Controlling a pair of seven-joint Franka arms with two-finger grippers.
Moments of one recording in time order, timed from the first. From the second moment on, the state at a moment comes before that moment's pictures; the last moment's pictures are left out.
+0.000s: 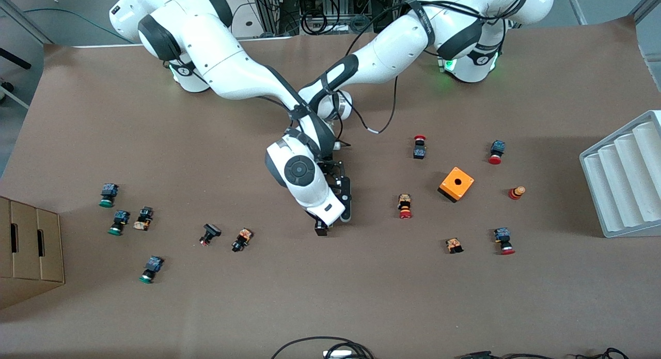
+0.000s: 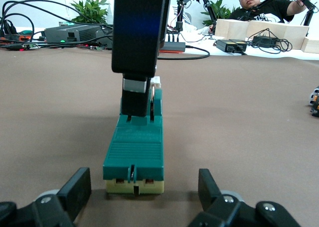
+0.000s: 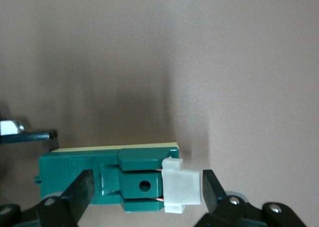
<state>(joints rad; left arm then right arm) -0.80 1.02 -0.38 -1.63 2.01 1.87 -2.55 0.74 0.88 -0.09 -1.34 0.17 2.33 -0.94</state>
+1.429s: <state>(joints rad) -0.80 1.02 -0.38 -1.63 2.02 1.85 -2.55 0.75 0.88 -0.09 -1.33 0.17 2.33 -0.94</state>
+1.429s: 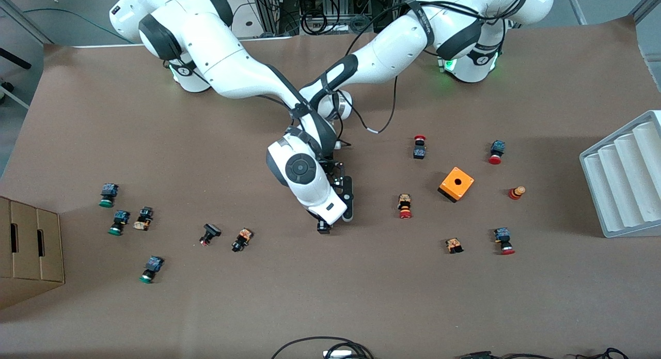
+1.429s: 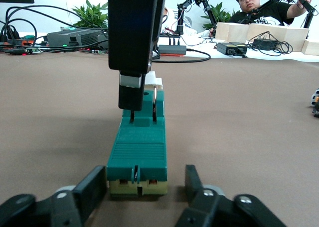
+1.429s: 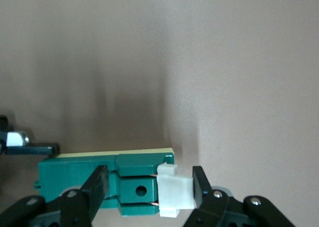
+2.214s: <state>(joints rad) -0.80 1.02 -0.38 -1.64 2.02 1.83 -2.56 0.75 0.88 -0.10 -1.33 0.17 2.33 -0.94</state>
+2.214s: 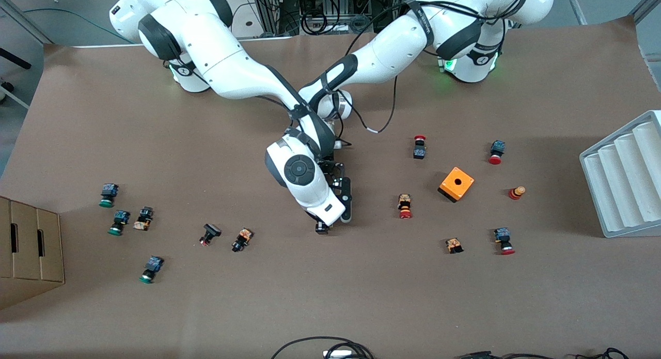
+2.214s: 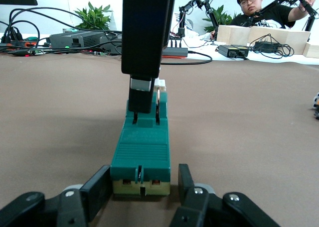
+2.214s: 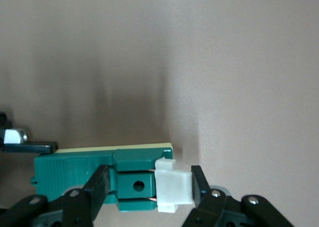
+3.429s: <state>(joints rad) -0.81 1.02 -0.38 -1.64 2.02 1.83 -2.56 0.74 0.83 -0.10 -1.39 0.17 2.32 -0.94</state>
